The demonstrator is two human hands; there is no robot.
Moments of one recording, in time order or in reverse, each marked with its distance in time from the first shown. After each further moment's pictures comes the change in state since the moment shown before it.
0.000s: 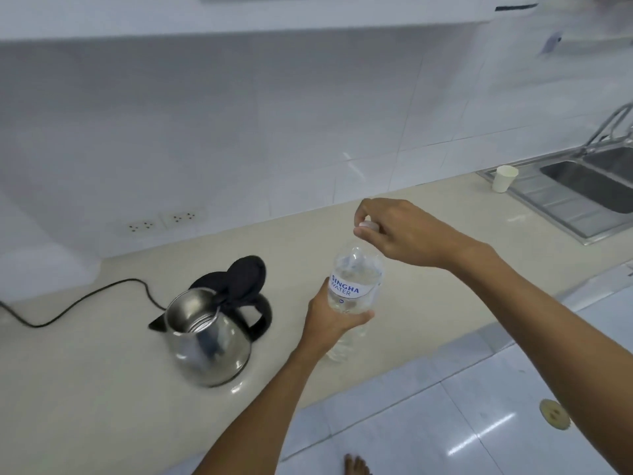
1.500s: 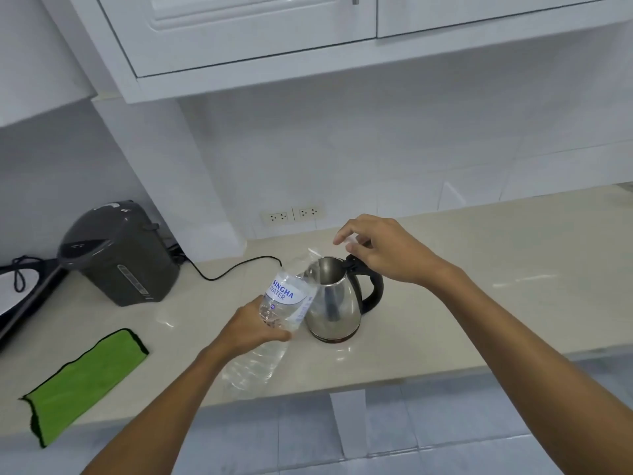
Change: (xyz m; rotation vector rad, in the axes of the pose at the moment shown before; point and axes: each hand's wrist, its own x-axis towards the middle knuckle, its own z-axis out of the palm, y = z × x) left_hand -0.196 0.001 -0.319 0.545 0.166 -0.275; right_hand 0.006 -0.208 0.083 0.430 -0.029 -0.179
